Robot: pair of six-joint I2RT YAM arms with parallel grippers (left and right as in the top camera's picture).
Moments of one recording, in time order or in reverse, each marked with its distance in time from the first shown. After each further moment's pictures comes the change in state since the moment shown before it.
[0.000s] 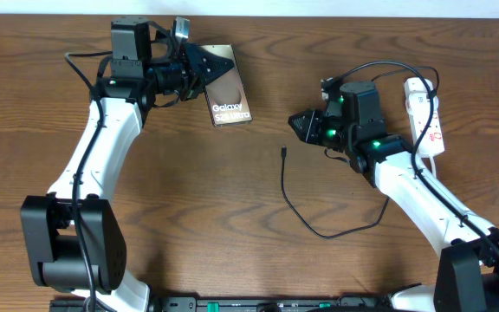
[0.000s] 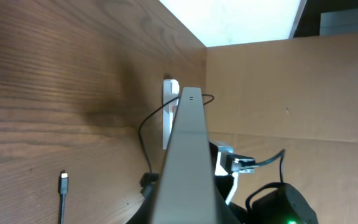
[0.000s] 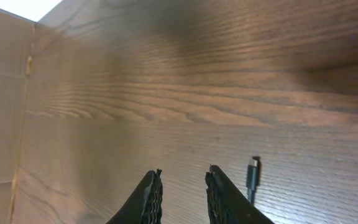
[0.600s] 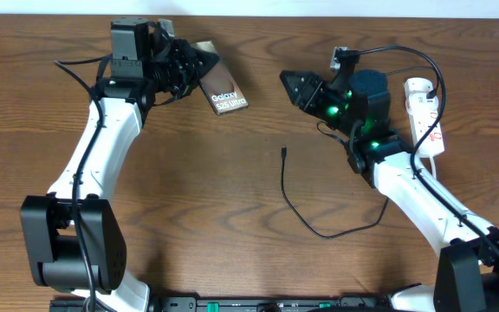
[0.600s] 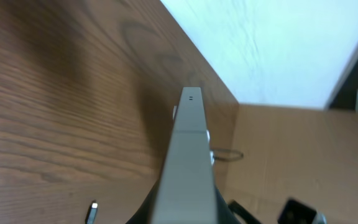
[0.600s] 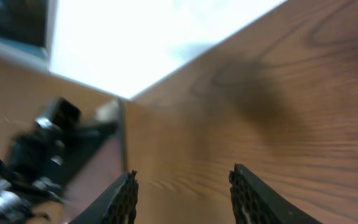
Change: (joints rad) left arm 0.000 0.000 0.000 -0.013 -0.261 -0.093; right arm 0.006 0.002 -0.003 0.435 -0.008 0.273
